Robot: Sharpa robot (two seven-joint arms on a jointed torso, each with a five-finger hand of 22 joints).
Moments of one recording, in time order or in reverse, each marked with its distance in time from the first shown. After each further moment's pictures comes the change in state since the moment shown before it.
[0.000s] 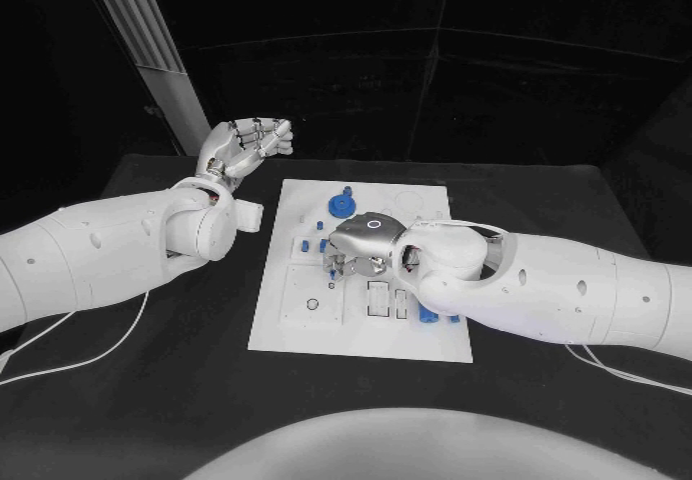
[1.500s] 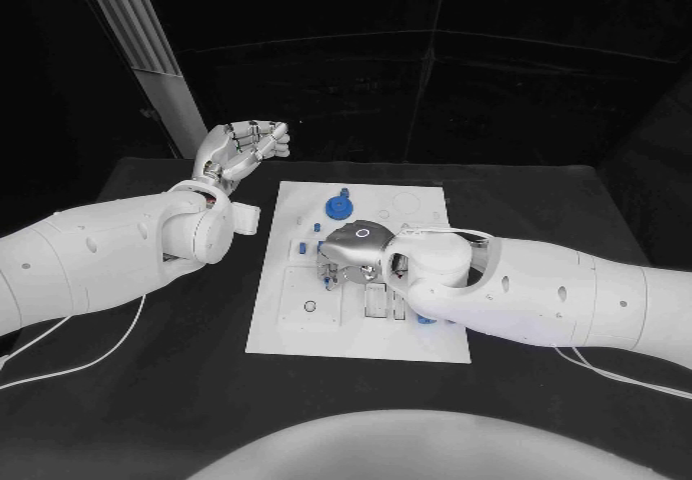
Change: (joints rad) left arm -0.001 0.001 0.000 -0.002 0.000 0.001 0.000; left_hand 0.004 0.004 -0.007 -0.001 0.000 0.000 0.000 0.008 0.000 -0.004 0.004 0.004 -0.001 0.000 0.000 0.009 -0.007 0.000 0.000 0.000 0.000 -0.001; right arm -0.016 0.033 0.001 -0.029 -0.050 0.025 0.001; right_hand 0.000 0.000 0.000 0.000 0.004 -0.005 0.005 -0.008 -0.001 -0.004 0.004 -0.004 0.000 0.000 0.000 0.000 0.000 0.000 0.000 0.000 -0.009 0.000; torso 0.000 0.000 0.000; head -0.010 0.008
